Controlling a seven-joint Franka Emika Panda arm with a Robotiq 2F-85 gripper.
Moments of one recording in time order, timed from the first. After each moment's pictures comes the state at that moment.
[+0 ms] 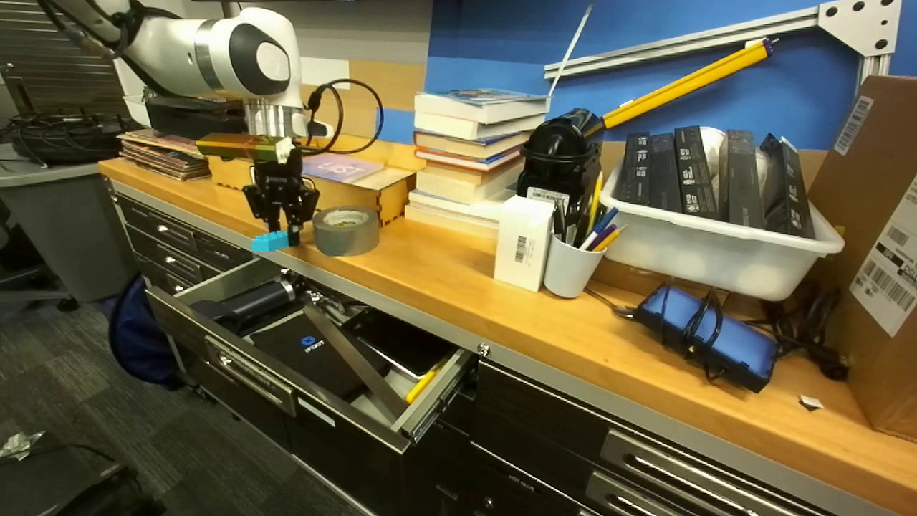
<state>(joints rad) 0.22 0.29 0.14 -1.86 -0.12 1.95 0.13</state>
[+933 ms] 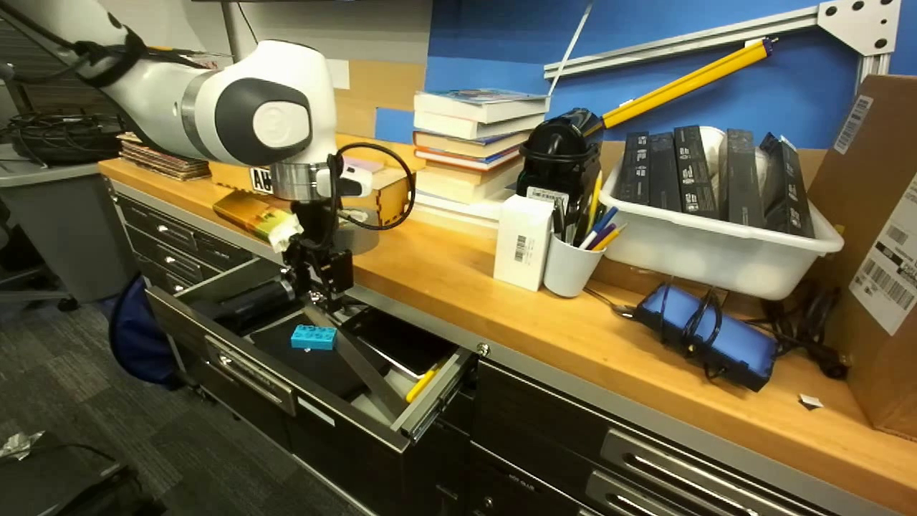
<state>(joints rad) 0.06 0.03 0.04 -2.36 -0.06 2.34 0.22</state>
